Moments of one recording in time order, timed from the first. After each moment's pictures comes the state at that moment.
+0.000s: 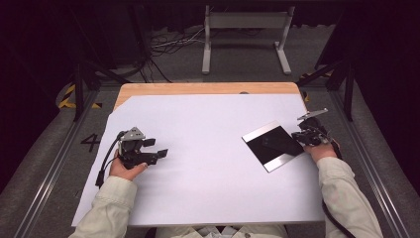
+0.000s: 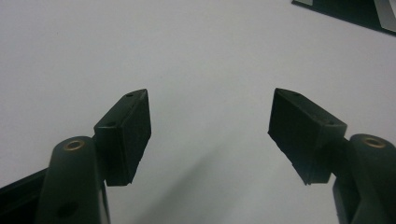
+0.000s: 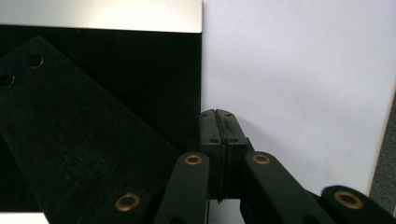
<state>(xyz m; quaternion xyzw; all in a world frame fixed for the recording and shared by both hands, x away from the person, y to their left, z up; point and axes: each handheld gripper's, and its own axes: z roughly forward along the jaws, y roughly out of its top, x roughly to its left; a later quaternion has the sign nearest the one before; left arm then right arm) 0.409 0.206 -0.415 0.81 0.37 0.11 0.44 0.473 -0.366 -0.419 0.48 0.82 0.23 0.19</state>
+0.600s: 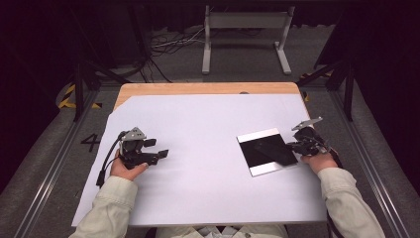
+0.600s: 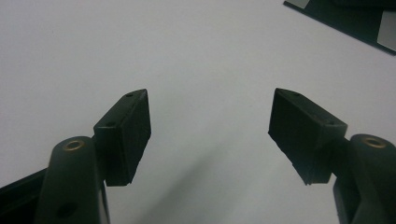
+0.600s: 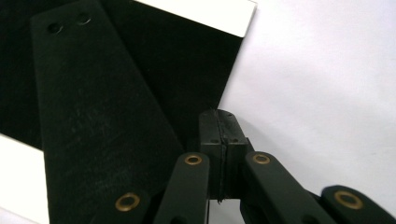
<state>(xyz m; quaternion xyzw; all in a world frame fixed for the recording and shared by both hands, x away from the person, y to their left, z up) 0.410 0.204 -0.416 0.82 0.37 0.10 0.43 0.439 -0.343 -0.417 0.44 0.85 0.23 0.16</state>
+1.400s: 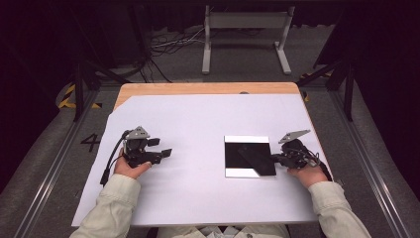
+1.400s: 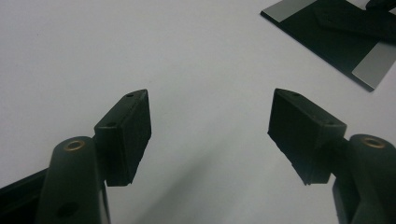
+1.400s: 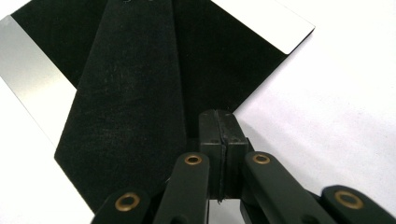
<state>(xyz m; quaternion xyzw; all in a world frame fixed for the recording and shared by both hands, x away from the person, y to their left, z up) 0.415 0.196 -0.419 0.82 0.36 0.09 0.44 0.405 -0.300 -0.424 0.39 0.87 0.28 0.12</state>
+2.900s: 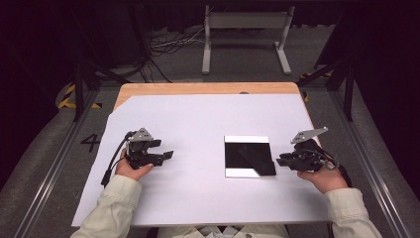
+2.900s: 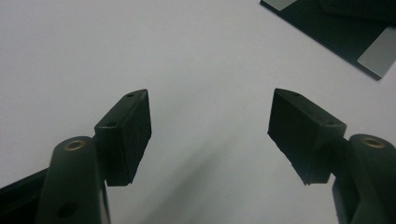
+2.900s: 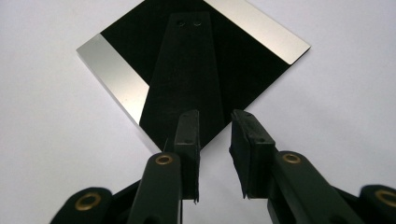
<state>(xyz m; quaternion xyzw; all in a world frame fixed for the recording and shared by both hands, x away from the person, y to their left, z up) 0.410 0.188 -0.419 0.83 0.35 0.11 0.42 0.374 -0.310 -0.375 0.37 0.87 0.30 0.10</state>
